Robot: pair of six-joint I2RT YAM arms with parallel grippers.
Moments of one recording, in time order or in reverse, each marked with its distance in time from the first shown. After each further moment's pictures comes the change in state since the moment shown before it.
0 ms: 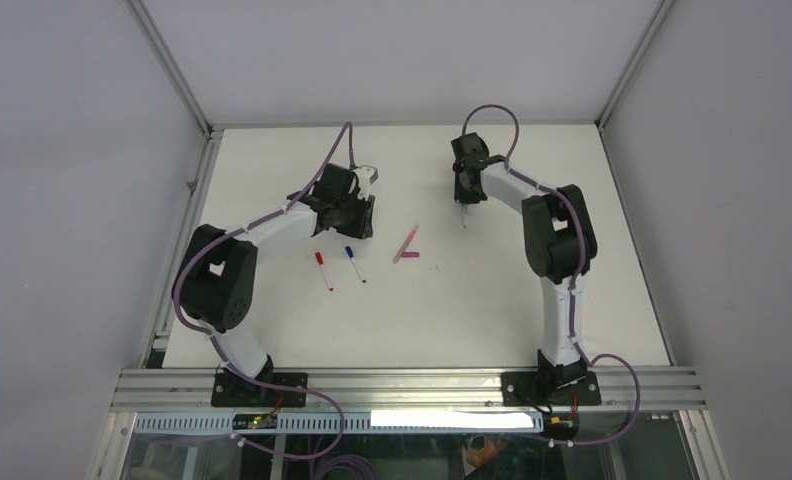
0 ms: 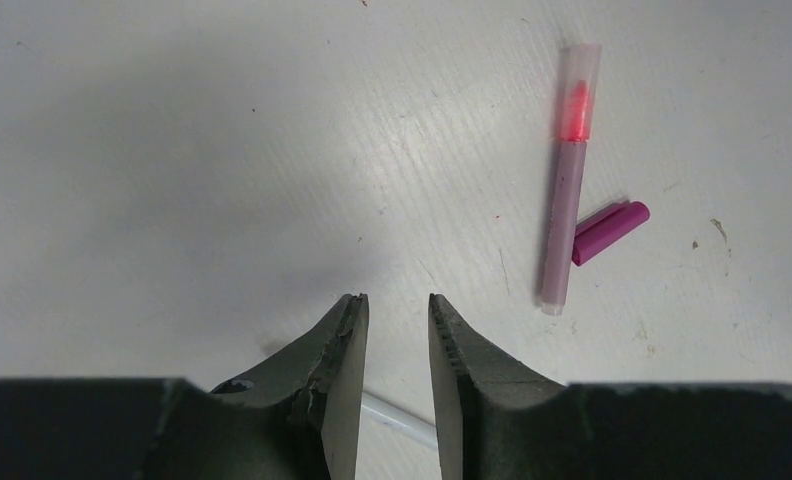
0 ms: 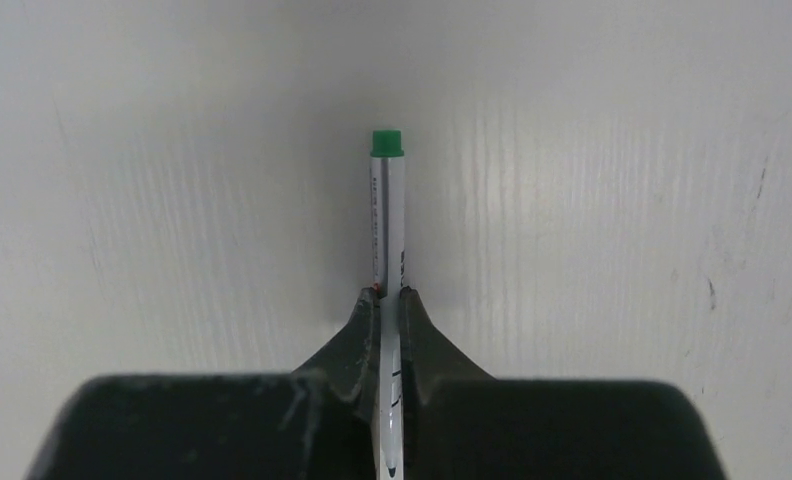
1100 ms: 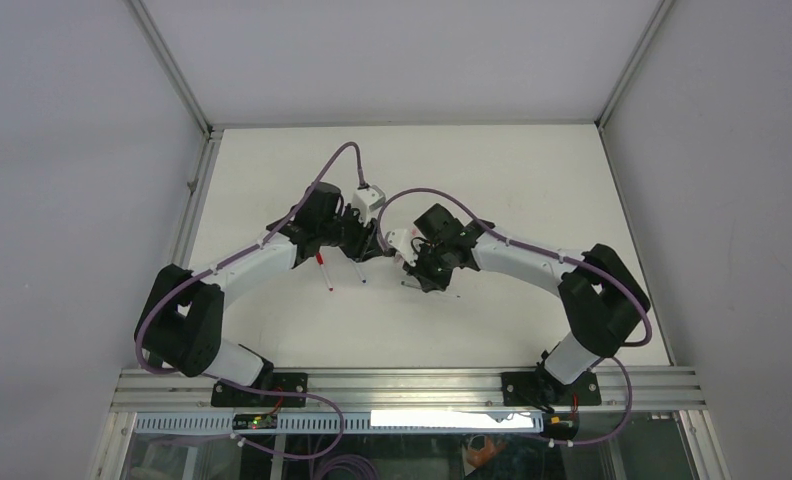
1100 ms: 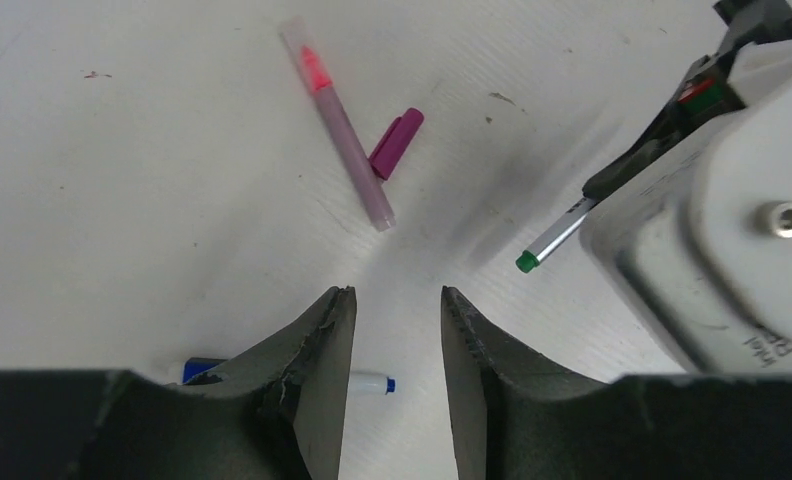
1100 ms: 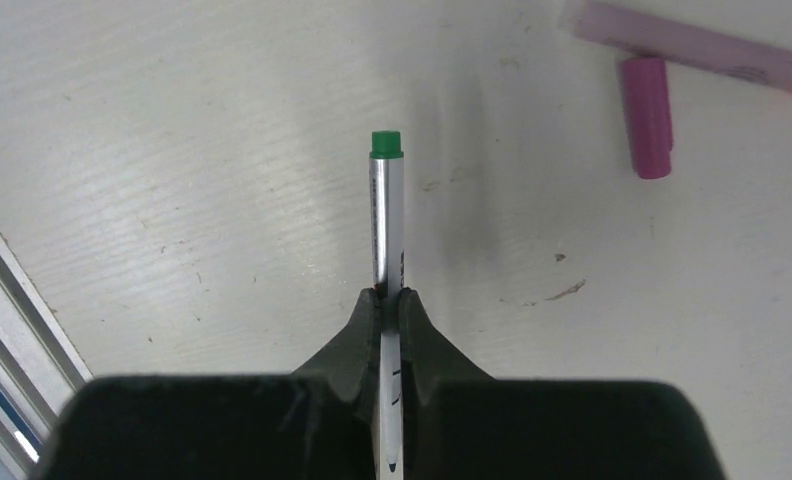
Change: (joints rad) left arm -0.023 -0.285 -0.256 0.161 0.311 0.261; right arm 0.418 -0.549 -0.573 -0.084 -0.544 -0.793
